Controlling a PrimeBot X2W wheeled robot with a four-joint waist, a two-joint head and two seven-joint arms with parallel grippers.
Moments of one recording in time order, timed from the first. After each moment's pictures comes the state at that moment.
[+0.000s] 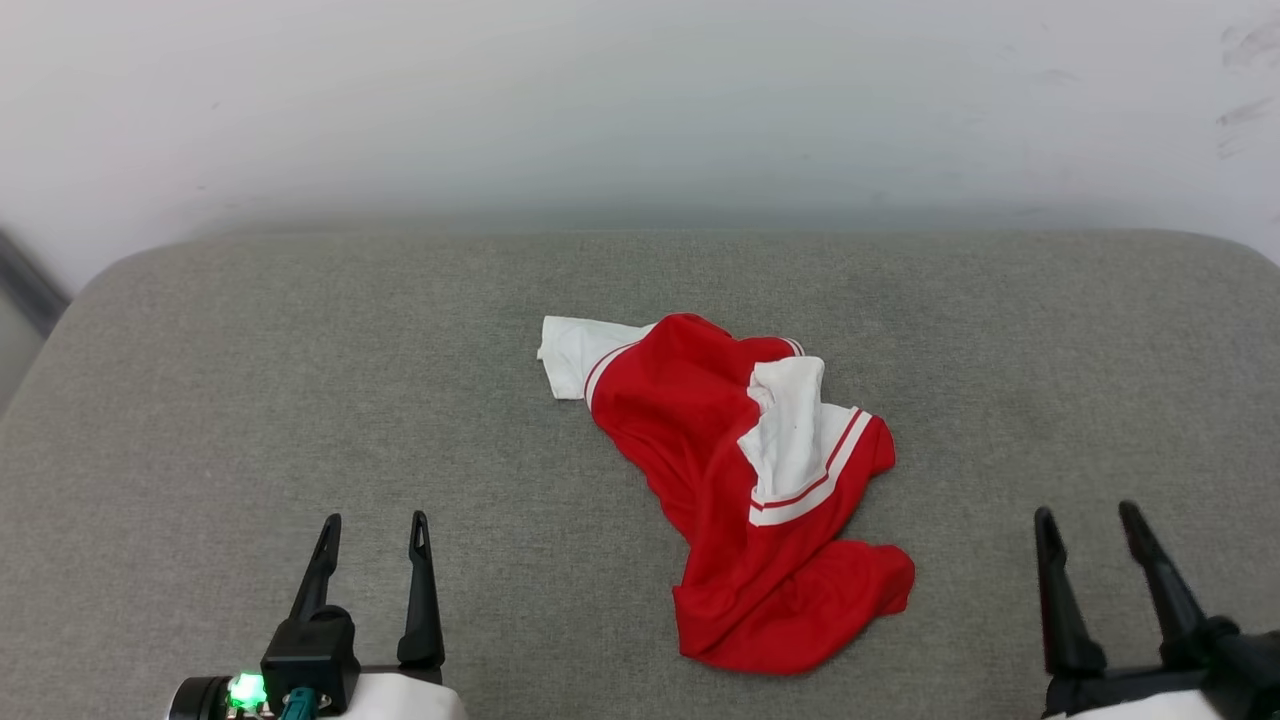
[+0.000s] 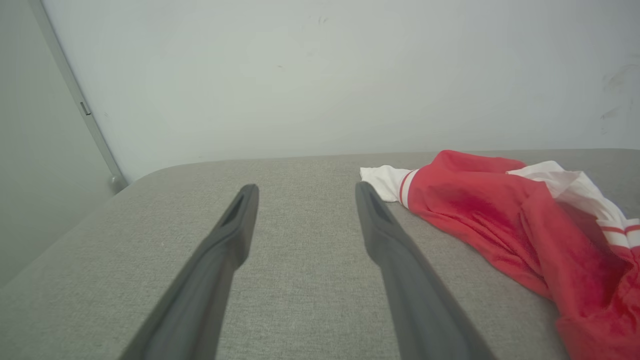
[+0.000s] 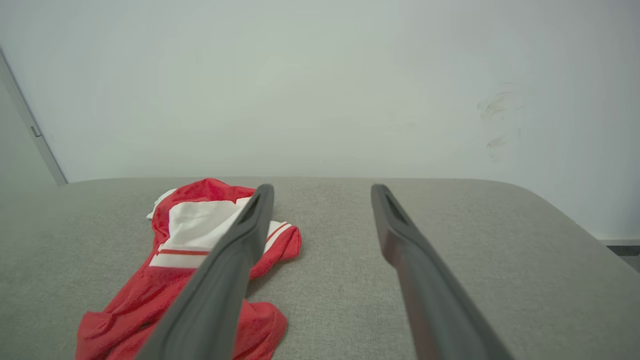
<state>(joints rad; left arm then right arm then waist) 0.06 0.14 -0.15 0.07 -0.13 0.17 -0.26 0.15 -0.05 -0.06 -0.04 0.10 0.13 -0.26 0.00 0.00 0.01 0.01</state>
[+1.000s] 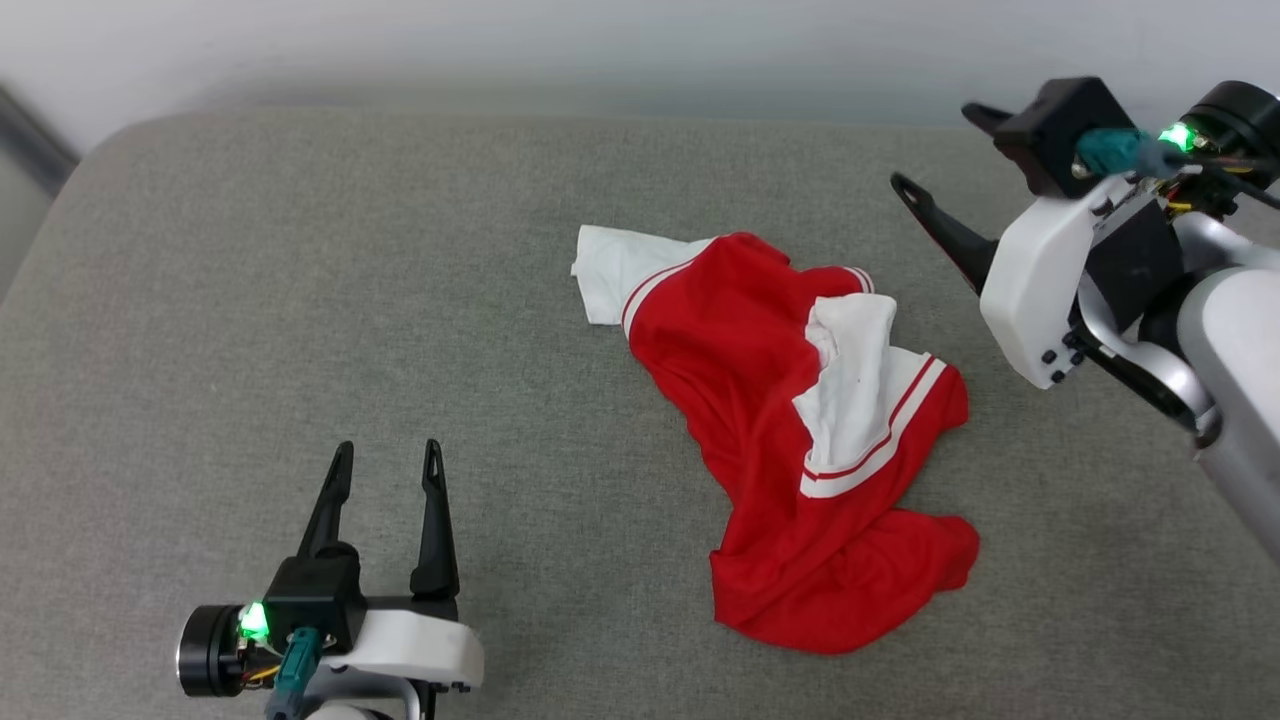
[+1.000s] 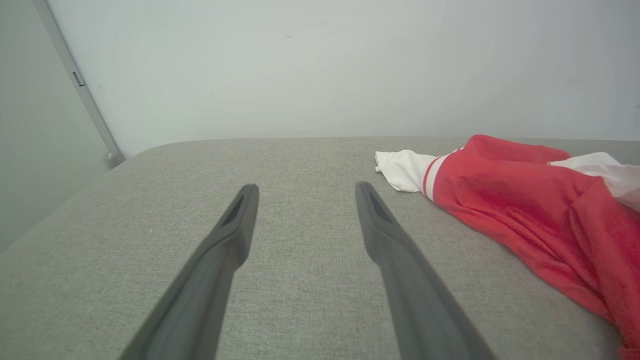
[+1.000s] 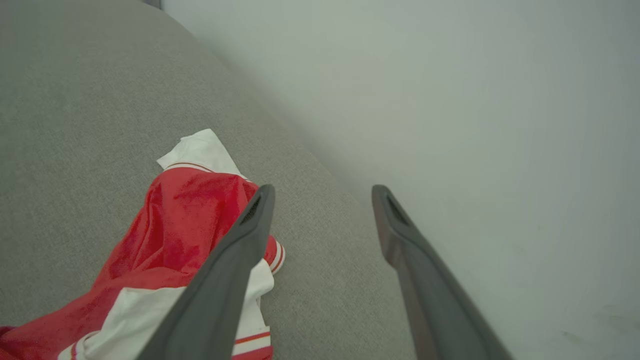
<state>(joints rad) -0.03 0.06 -0.09 0.07 -0.07 0.09 -0.26 -0.86 -0.53 0.64 0.18 0.39 0.13 0.36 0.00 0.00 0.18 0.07</state>
